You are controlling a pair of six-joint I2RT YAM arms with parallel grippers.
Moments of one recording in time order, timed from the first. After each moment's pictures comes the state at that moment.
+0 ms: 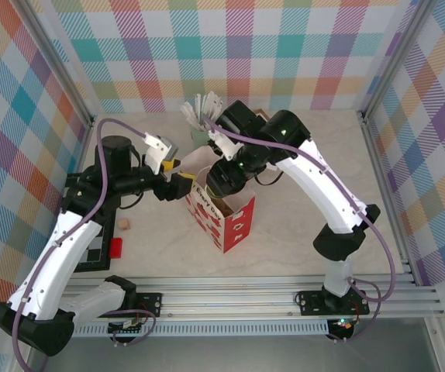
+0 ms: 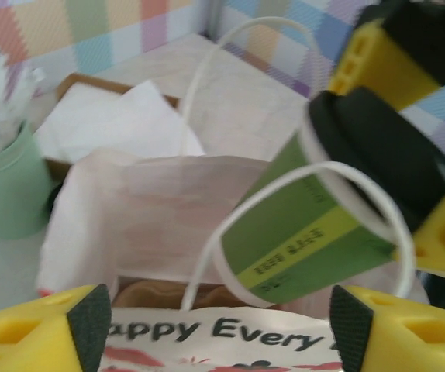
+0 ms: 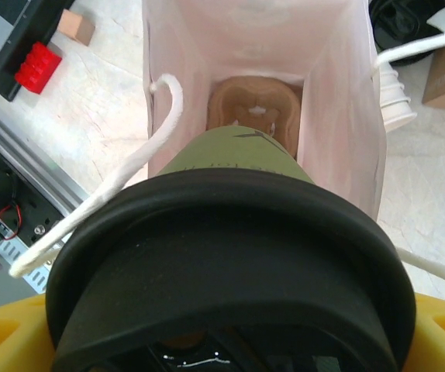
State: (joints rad) left arm -0.39 1.04 1.25 -0.70 0.54 0.10; right arm 0.90 1.90 2.47 -1.69 -0.06 0.19
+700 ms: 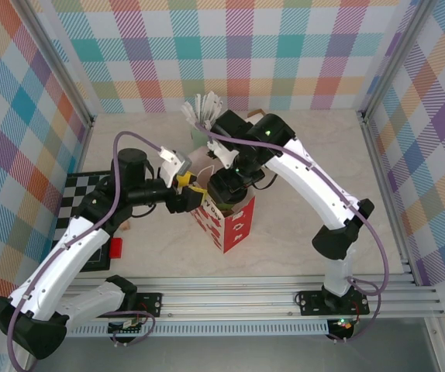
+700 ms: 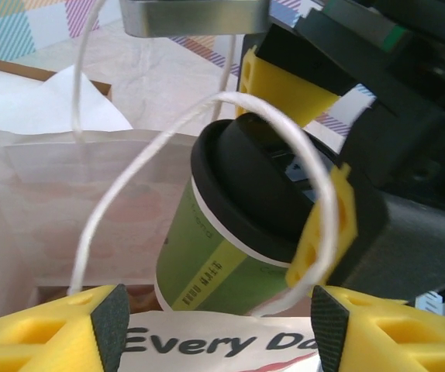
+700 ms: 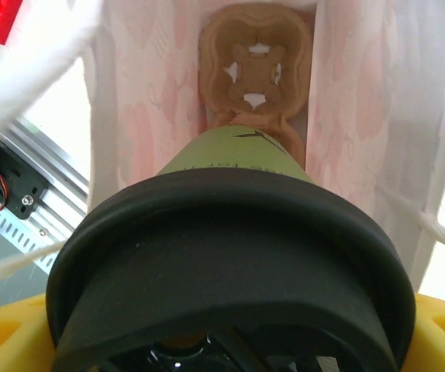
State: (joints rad) left arm -0.51 1.00 1.09 -0.57 0.57 0.03; right arm 0.88 1.89 2.32 -1.69 -0.11 0.22
